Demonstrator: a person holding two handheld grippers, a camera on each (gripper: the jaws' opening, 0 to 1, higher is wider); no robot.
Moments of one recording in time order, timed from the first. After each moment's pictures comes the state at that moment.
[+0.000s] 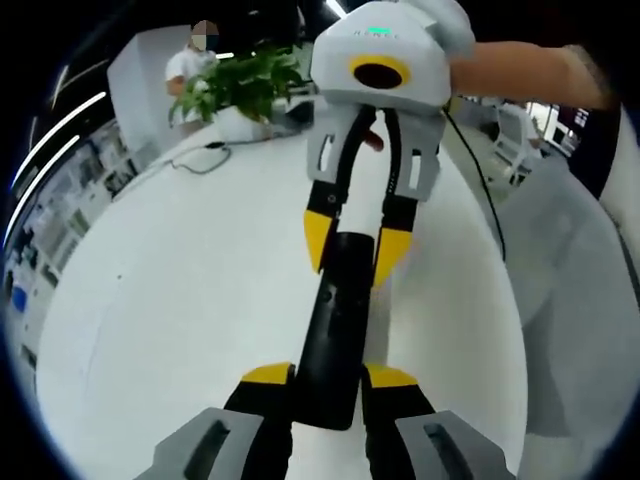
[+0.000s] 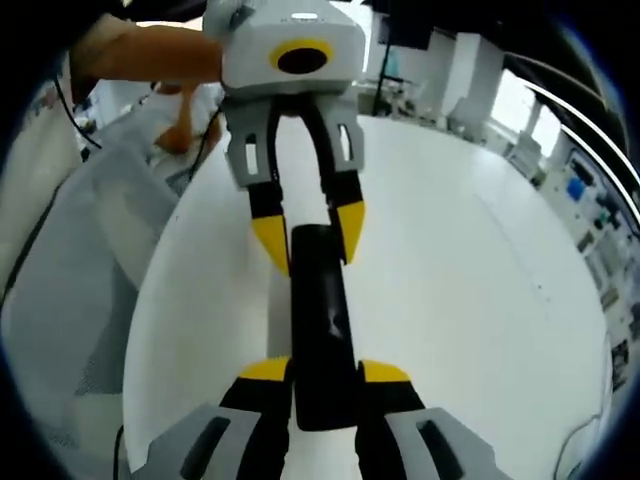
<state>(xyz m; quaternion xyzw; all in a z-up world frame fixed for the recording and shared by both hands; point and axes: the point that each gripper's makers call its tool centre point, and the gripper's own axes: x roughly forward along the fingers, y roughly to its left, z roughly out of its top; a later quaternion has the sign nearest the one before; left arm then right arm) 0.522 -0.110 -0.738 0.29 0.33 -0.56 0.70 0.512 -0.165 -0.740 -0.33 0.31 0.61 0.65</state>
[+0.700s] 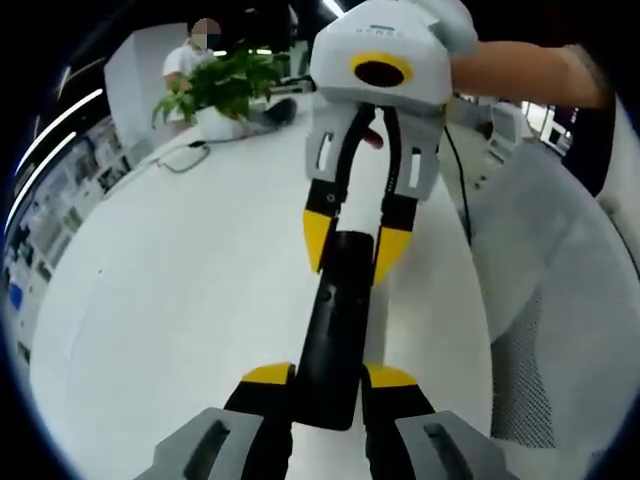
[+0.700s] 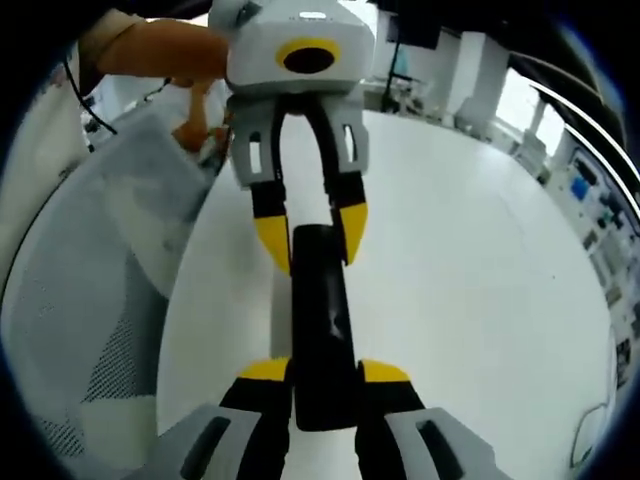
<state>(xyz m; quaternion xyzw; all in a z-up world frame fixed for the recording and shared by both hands) 0.471 -0.121 -0.752 0.29 0.34 -0.57 0.69 0.463 -0.175 -0.756 -0.33 0.32 0.61 0.64</state>
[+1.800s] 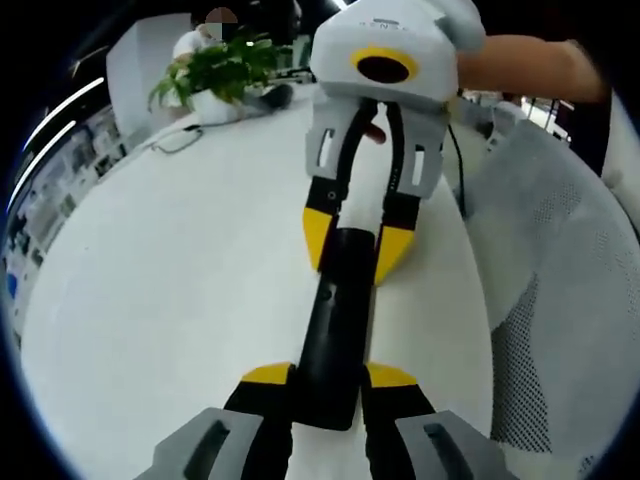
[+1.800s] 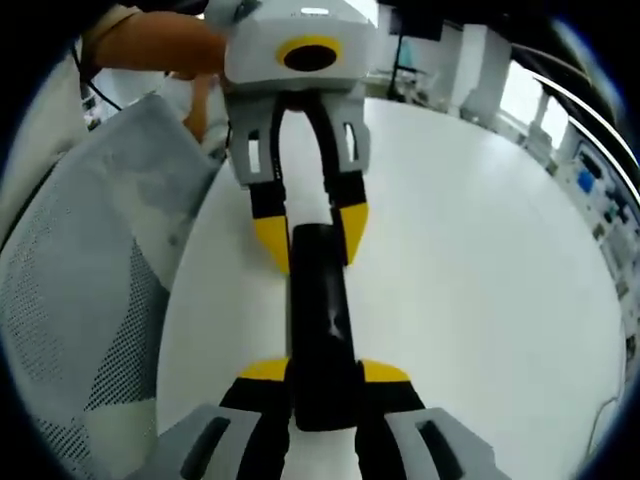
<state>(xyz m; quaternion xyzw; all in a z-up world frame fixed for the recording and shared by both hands) 0.453 -0.115 -0.783 0.28 0.36 -0.57 0.69 0.447 -0.171 -0.785 -0.33 0.34 0.61 0.64</state>
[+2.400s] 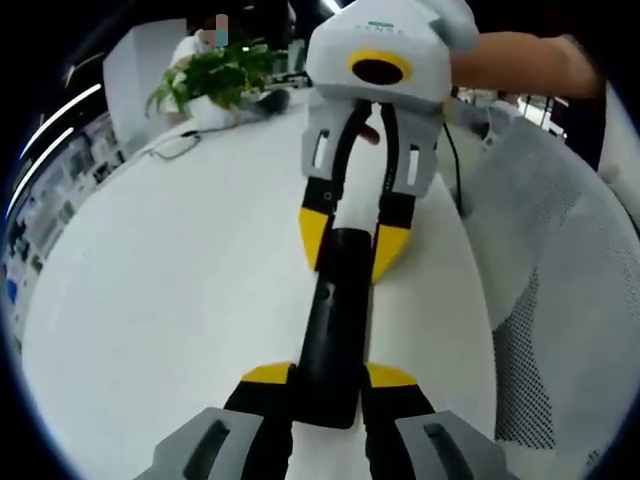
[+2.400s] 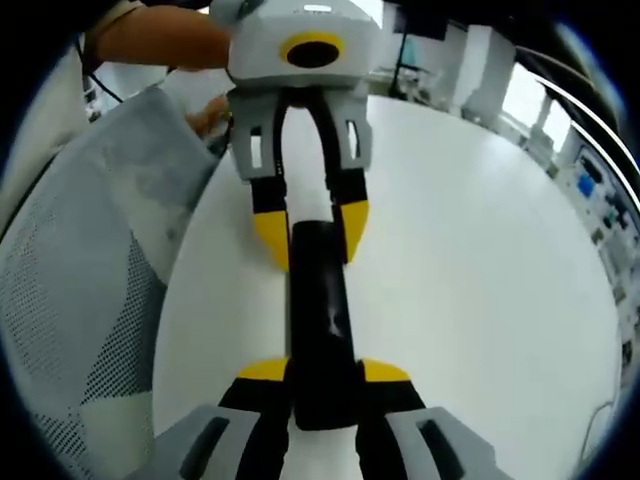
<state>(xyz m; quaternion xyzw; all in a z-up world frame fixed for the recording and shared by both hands) 0.455 -0.114 -0.784 0.28 0.35 -0.57 0.69 0.448 -0.171 -0.786 -0.34 0.33 0.61 0.63</state>
